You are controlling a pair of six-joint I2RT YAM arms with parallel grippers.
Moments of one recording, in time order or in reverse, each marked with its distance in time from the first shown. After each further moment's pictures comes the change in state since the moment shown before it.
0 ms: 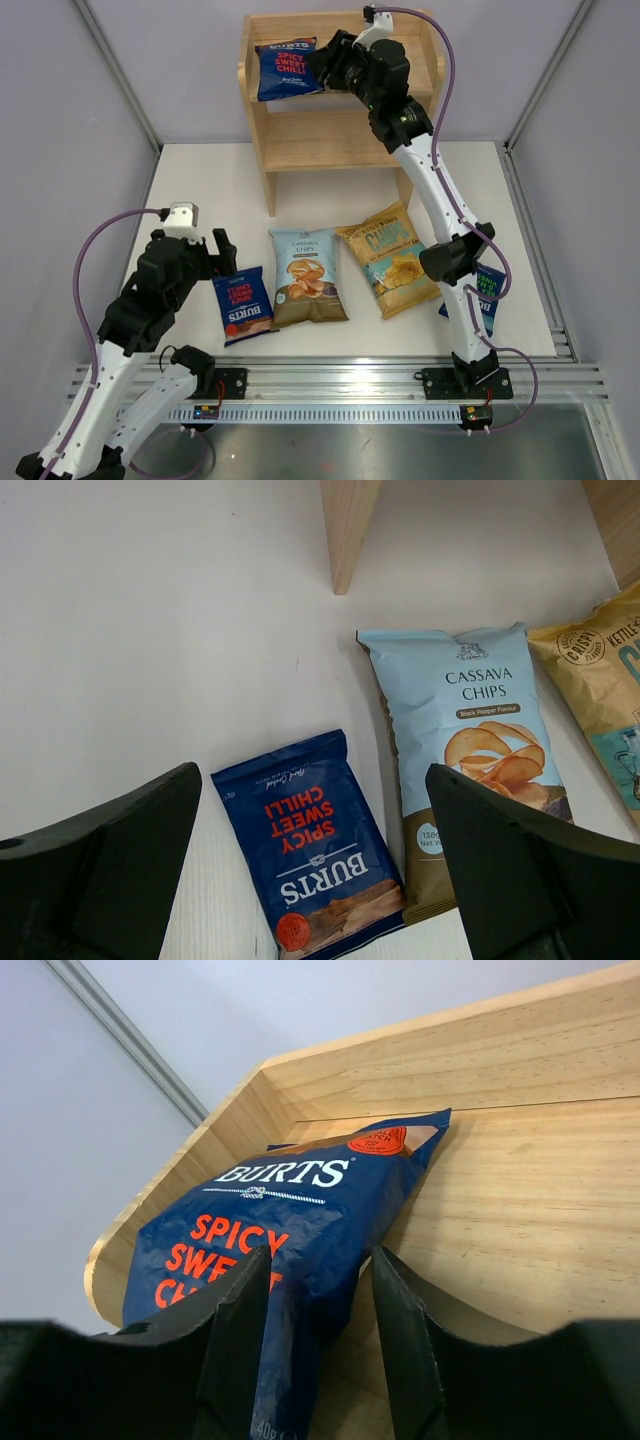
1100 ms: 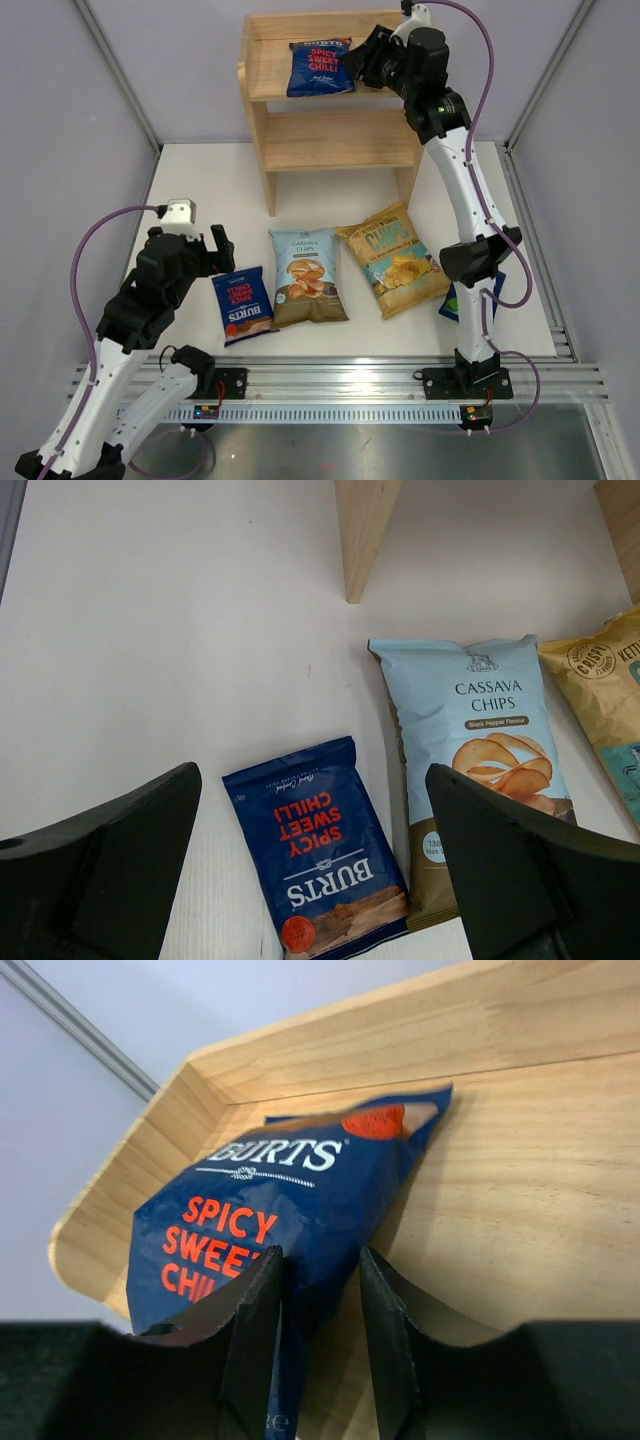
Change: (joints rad) left arm 0.000 0.022 0.034 -0.014 -0.035 -0.002; right arm -0.127 -0.131 -0.084 -0.152 -0.097 0.025
